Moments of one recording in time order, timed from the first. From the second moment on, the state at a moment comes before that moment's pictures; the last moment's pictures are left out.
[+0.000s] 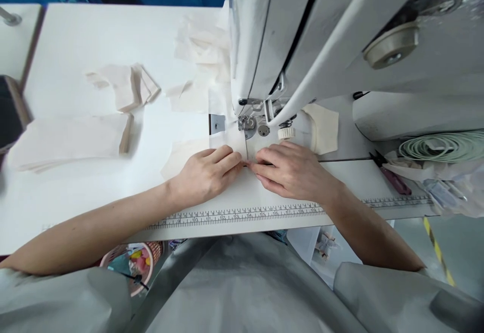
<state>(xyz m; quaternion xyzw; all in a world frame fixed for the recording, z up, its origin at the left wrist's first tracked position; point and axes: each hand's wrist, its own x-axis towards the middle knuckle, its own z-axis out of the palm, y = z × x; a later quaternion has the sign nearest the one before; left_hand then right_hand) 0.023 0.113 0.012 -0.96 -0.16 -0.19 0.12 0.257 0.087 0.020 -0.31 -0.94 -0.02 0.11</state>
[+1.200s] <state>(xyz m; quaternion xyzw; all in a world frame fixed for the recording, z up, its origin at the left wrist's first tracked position) 0.027 0.096 0.011 -0.95 -0.23 -0.20 0.09 0.250 0.088 0.023 -0.34 -0.94 0.00 0.11</state>
